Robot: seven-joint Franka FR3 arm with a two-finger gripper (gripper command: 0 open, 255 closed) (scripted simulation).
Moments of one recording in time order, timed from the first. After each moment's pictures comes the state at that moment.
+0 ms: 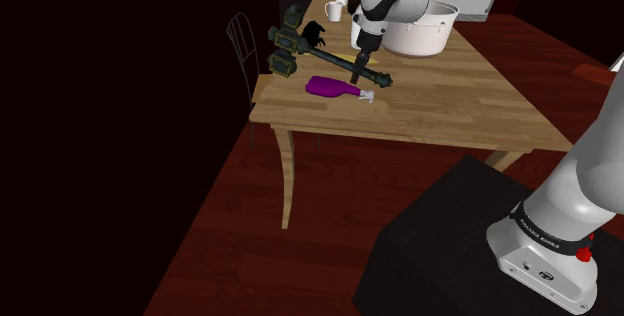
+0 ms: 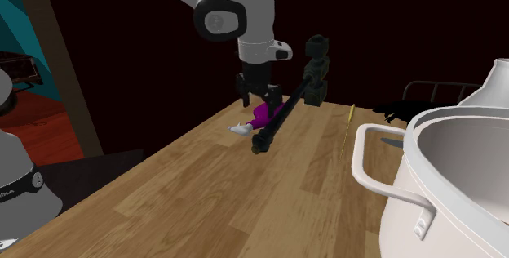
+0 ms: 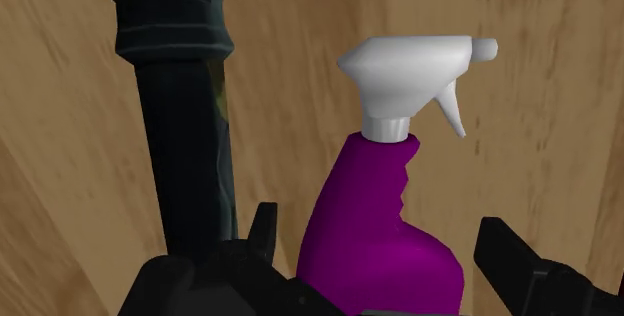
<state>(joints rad) 0.10 0.25 -0.18 -1.93 0.26 2.24 -0.75</state>
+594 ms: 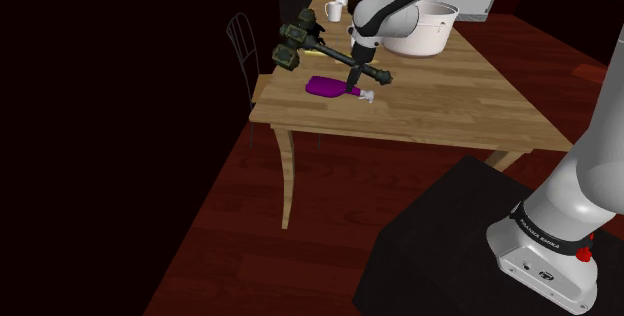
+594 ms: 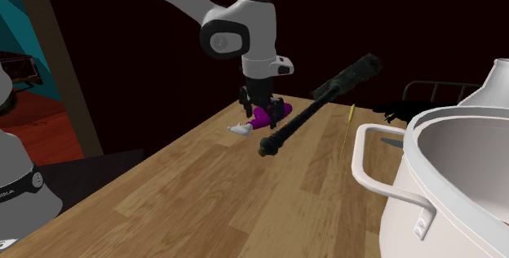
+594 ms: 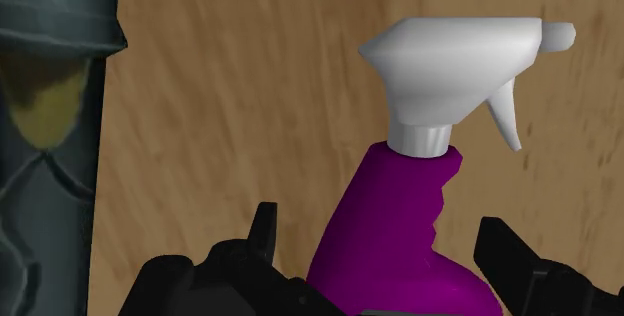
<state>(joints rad) 0.10 0.33 -0.16 -1.93 0.29 2.32 -0.78</state>
